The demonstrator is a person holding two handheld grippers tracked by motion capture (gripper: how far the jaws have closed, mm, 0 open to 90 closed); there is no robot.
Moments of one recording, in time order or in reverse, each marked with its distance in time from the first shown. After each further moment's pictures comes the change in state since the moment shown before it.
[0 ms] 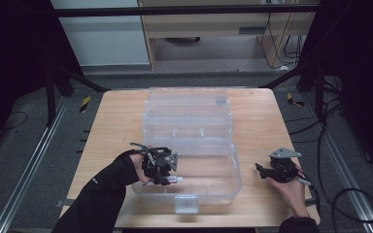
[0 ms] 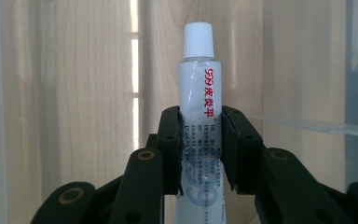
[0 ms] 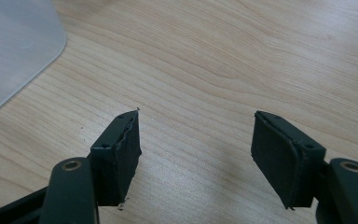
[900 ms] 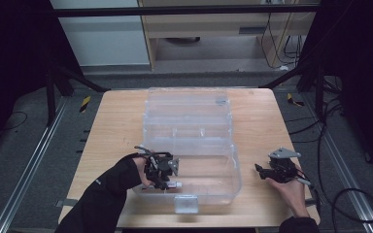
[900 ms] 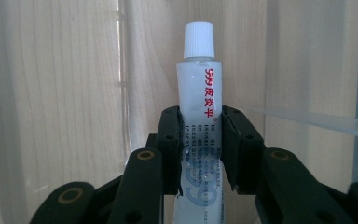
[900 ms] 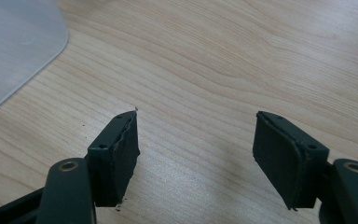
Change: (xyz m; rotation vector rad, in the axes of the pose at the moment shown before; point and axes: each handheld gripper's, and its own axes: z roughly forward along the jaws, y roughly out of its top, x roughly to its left) left arm 0.004 -0.002 0.021 0.063 -0.045 0.028; right arm 0.000 0.000 0.001 0.006 0.008 -0.010
